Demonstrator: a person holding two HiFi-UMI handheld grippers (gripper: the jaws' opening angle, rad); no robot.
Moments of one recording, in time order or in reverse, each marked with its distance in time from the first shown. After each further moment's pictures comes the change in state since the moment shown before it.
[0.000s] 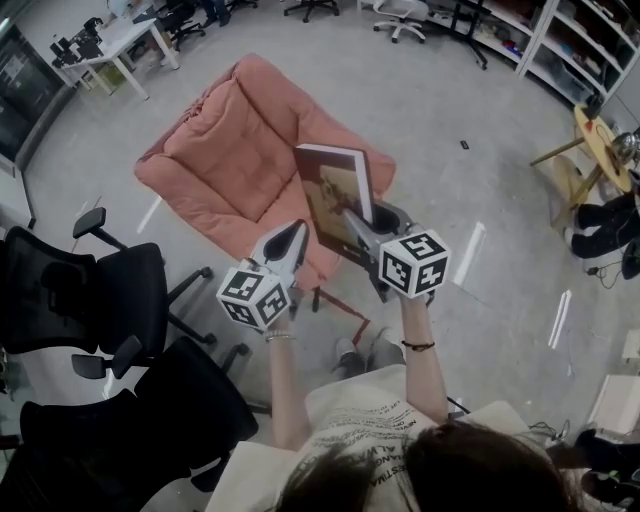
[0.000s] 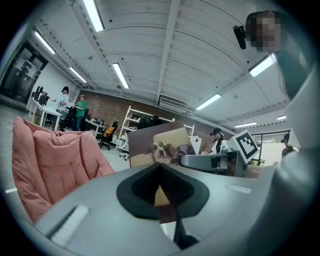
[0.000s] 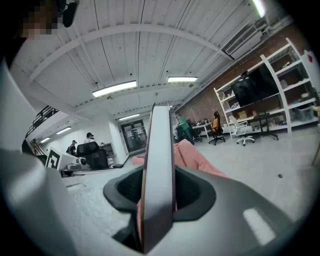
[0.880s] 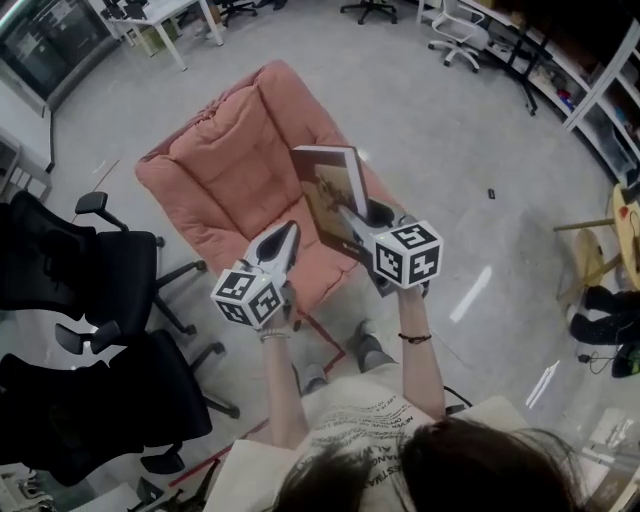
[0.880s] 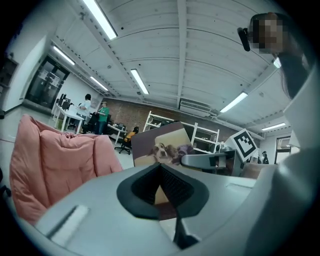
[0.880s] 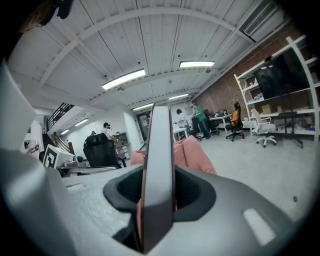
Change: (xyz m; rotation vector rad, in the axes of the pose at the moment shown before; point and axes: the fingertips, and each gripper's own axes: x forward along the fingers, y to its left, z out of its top) left arm 0.141 0.076 0.027 -0.066 -0.066 0.263; right arm 0.122 -0.137 0.063 -0.079 0.147 0.212
